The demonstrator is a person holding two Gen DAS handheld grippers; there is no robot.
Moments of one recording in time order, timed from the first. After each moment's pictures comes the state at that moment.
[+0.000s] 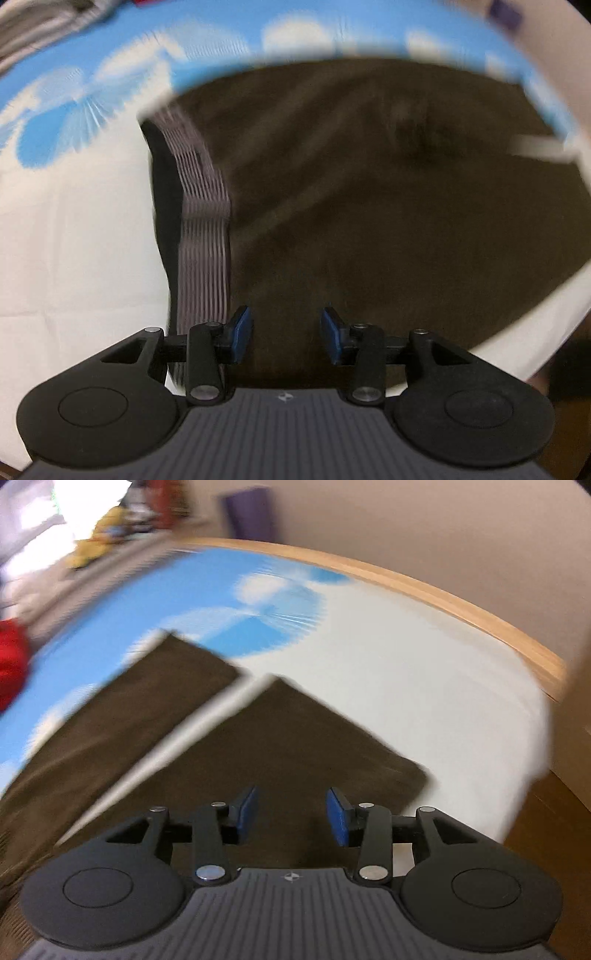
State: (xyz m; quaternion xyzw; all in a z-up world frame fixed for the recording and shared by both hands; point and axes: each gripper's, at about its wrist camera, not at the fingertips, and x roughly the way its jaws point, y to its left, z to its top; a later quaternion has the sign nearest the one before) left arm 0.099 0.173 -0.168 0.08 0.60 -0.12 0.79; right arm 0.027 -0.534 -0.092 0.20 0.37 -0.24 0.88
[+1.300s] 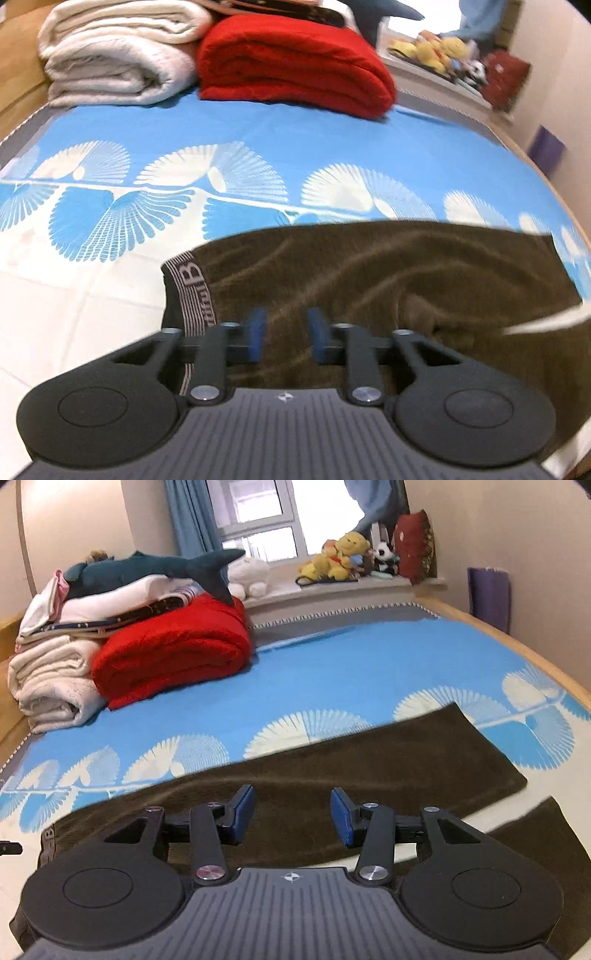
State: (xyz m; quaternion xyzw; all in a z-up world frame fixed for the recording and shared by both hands) left arm 0.177 0.159 -0.083 -0.06 0.43 -0.02 0.90; right arm 0.124 -0.352 -0.011 0.09 0.28 0.01 0.95
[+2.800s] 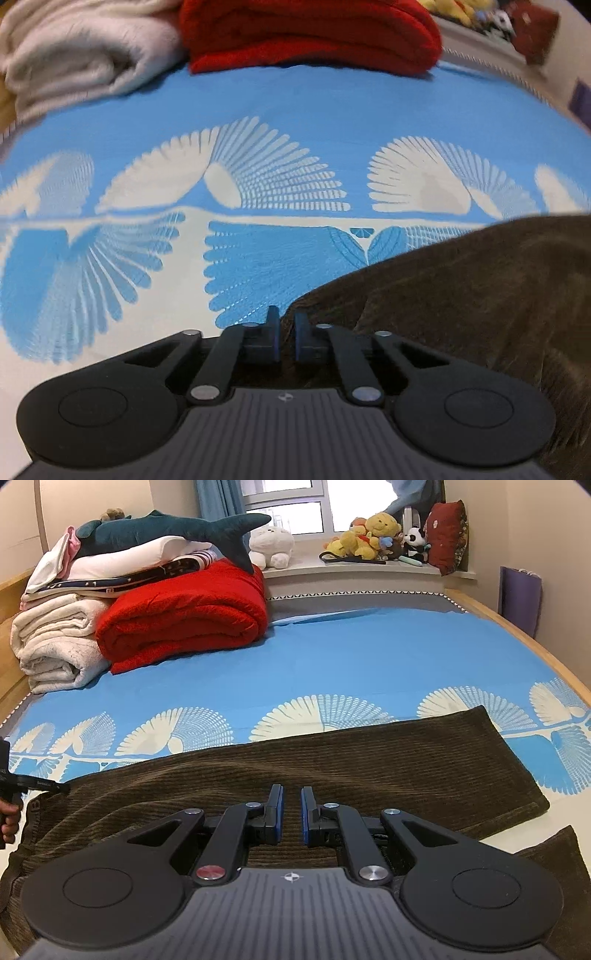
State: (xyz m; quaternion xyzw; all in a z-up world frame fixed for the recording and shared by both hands) left arm 0.341 0.180 -0.189 0.03 0.46 -0.01 0.89; right arm 0.172 -0.337 -0.029 0.05 0.33 0.03 0.94
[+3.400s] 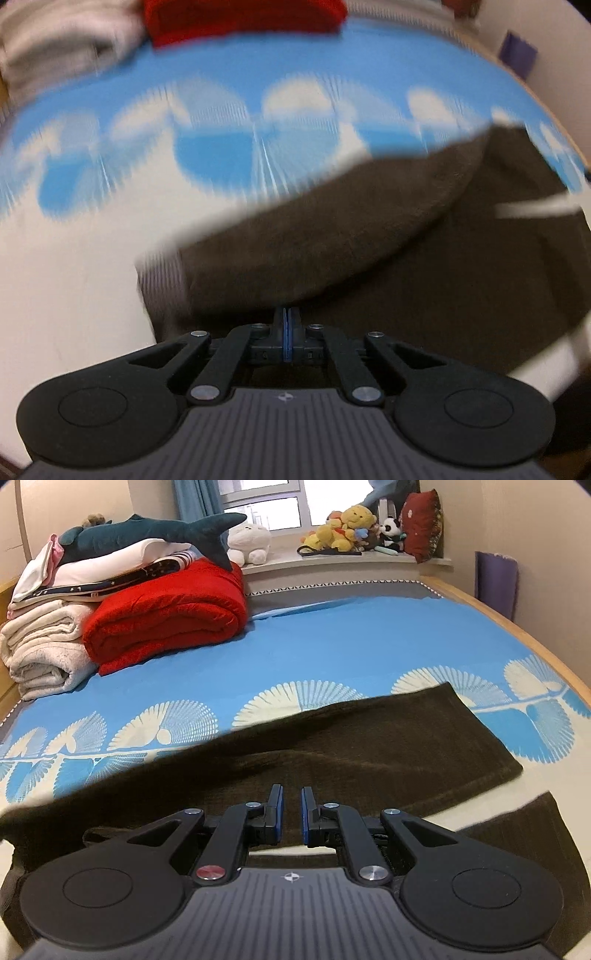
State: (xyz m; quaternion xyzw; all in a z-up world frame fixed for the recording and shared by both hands) left arm 0.114 0.146 -0.107 0.03 0.54 -0.09 0.83; right arm 0.126 -0.358 -0.028 0.08 0.35 0.01 0.93
